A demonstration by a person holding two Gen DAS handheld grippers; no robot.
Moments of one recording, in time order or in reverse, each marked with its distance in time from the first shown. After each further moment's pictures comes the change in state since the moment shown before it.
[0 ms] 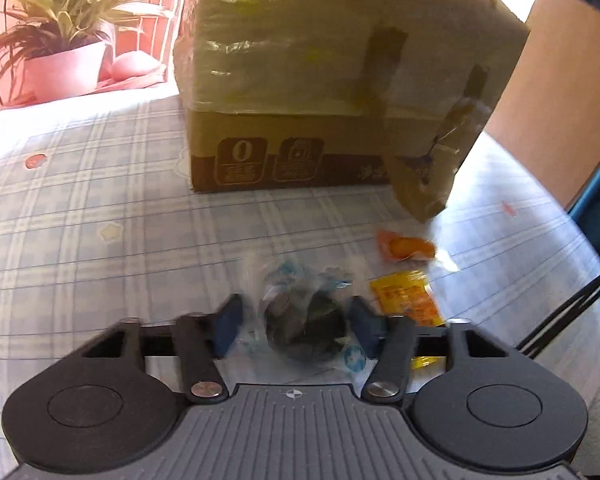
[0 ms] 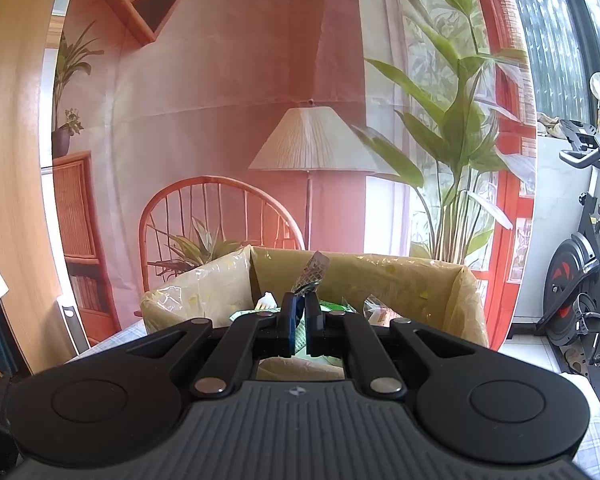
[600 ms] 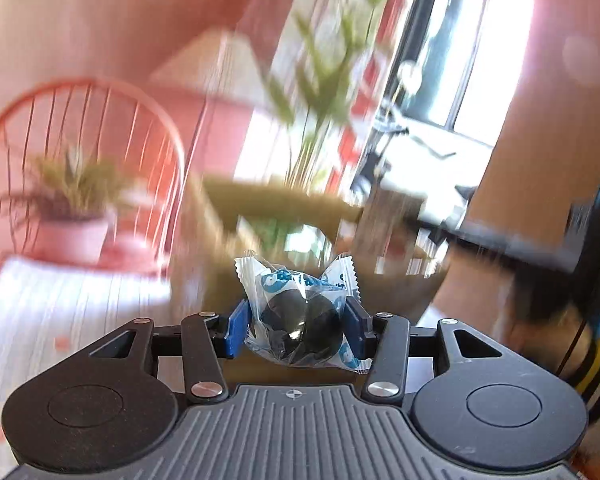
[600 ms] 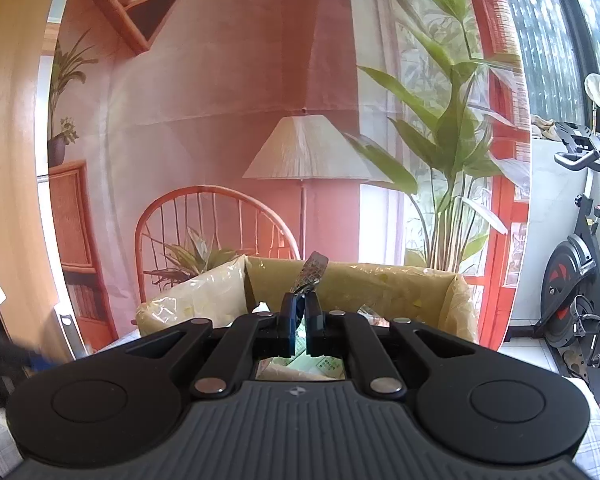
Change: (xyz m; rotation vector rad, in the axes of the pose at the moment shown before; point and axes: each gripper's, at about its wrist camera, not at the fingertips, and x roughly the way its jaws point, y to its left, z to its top) left arm -0.135 -0.009 0.106 -0.039 -0.432 -0.077; right arm 0.000 -0.007 0.007 0.020 -0.021 -0.016
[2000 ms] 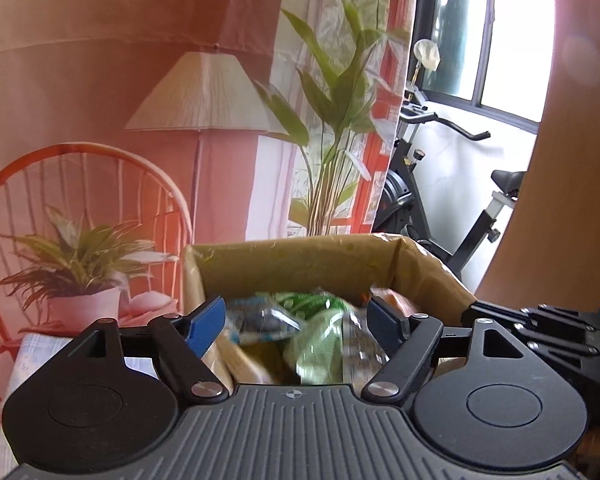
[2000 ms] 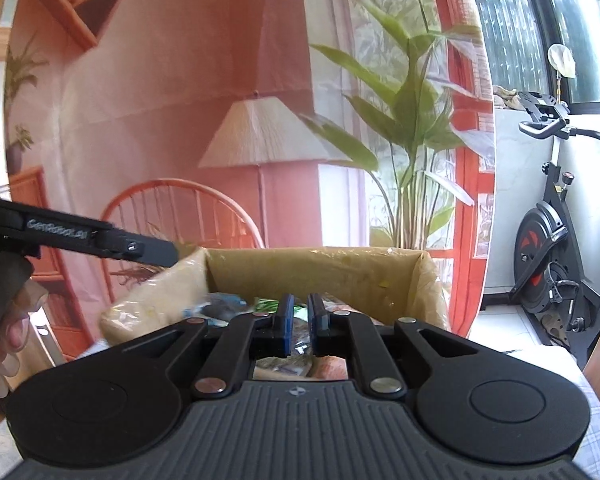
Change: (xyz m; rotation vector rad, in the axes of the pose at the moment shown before) left arm 0.062 -0.012 0.075 0.118 0.067 0.121; right arm -0.002 -0.007 0.003 0.073 0.052 -0.085
